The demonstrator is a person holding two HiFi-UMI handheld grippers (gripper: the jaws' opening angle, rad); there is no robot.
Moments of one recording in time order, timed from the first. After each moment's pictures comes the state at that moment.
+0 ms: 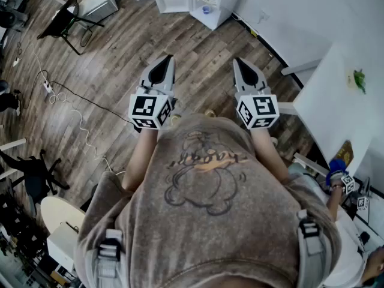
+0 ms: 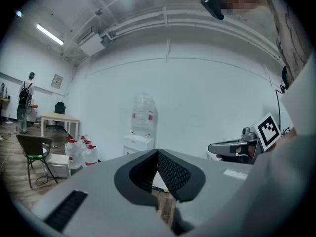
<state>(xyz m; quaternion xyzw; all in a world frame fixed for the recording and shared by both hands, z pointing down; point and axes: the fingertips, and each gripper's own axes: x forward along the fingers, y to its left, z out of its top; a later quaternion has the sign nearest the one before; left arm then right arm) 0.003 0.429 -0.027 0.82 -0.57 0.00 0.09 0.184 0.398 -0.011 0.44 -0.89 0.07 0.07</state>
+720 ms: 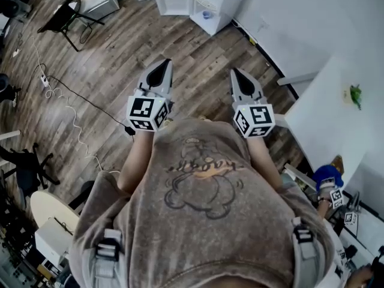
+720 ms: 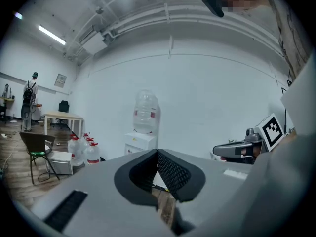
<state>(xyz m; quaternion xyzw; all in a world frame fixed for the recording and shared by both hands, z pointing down) 0.022 0.407 -0.013 0.80 -0.59 0.01 0.10 0.209 0.383 0.008 0.42 -0.90 0.09 0.08</state>
